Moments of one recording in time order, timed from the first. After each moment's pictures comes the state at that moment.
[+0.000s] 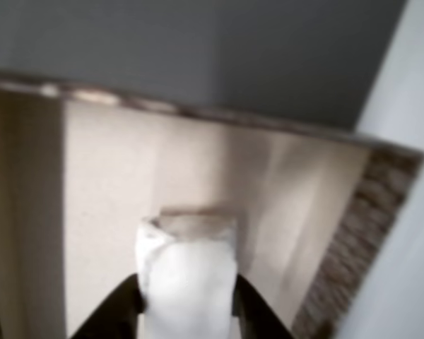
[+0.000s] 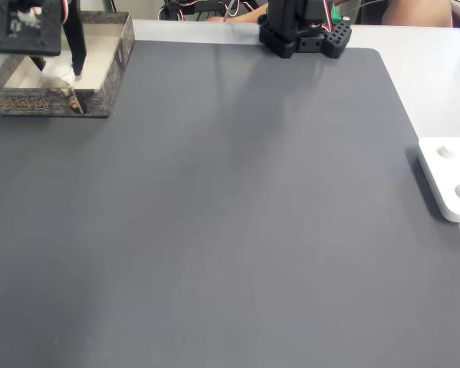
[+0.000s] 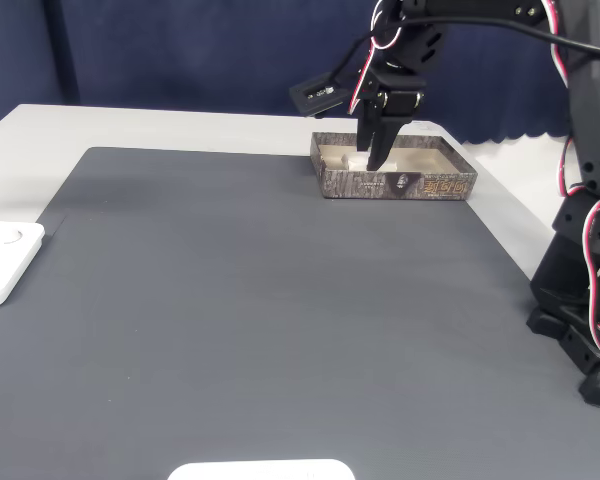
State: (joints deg) arm 76.8 49.1 51.2 81.6 82.9
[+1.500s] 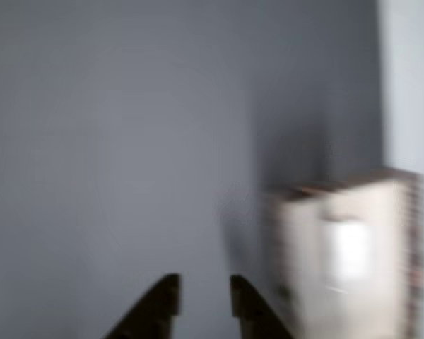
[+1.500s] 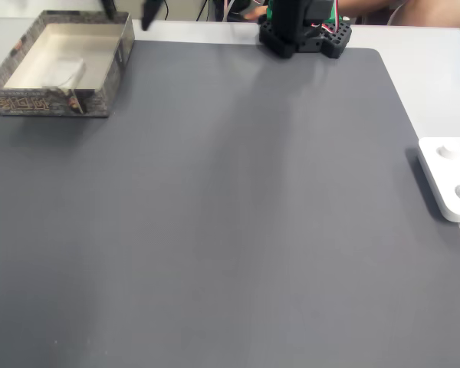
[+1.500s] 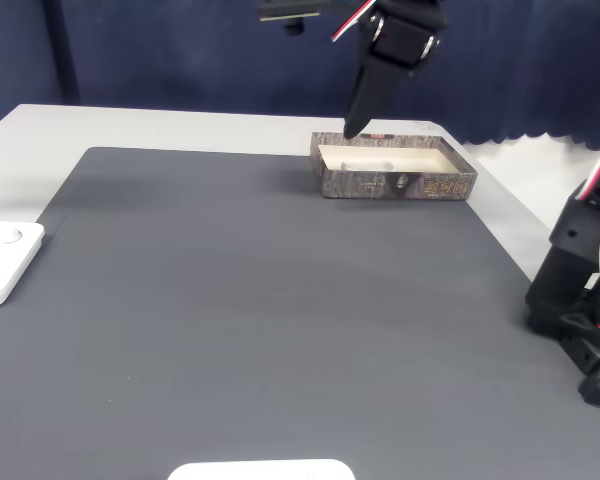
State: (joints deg) arm 47.5 104.4 98.6 82.1 36.3
